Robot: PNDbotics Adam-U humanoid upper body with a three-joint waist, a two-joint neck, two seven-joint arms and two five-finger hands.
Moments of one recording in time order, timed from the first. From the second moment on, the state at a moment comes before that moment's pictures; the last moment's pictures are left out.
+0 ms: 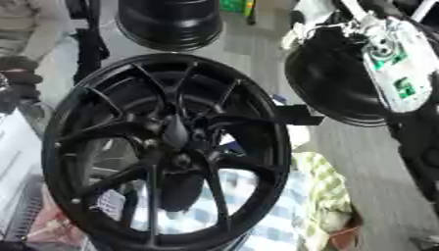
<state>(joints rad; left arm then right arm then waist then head) -0.07 0.65 -0.09 -1.99 0.07 -0.09 0.02 -0.77 -0.50 0.11 -1.32 0.57 -0.06 0.04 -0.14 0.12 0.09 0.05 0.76</state>
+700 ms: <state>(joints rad) -0.06 0.65 -0.08 -1.99 0.06 -0.09 0.03 -0.57 -0.59 0.02 -1.25 0.48 -0.03 -0.12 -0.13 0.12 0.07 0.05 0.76</state>
